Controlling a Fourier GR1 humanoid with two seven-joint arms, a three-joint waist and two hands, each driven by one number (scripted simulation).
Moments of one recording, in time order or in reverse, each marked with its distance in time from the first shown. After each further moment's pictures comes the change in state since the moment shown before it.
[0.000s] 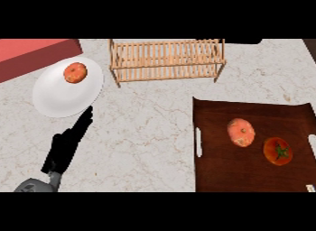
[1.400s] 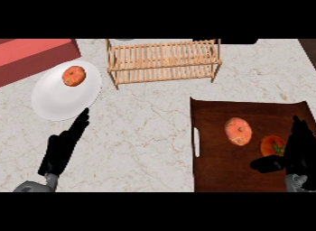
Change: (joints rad) left arm 0.028 -0.022 0.058 0.010 -0.032 -0.040 0.000; right arm -0.619 0.255 0.382 0.178 0.587 0.360 0.767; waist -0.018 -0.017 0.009
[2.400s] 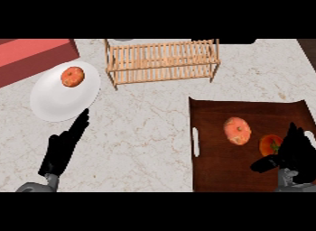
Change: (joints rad) left arm 0.018 -0.054 0.067 -0.002 -0.065 -0.044 0.017; right arm 0.001 0.151 -0.141 0.168 0.142 0.082 -0.106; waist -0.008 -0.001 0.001
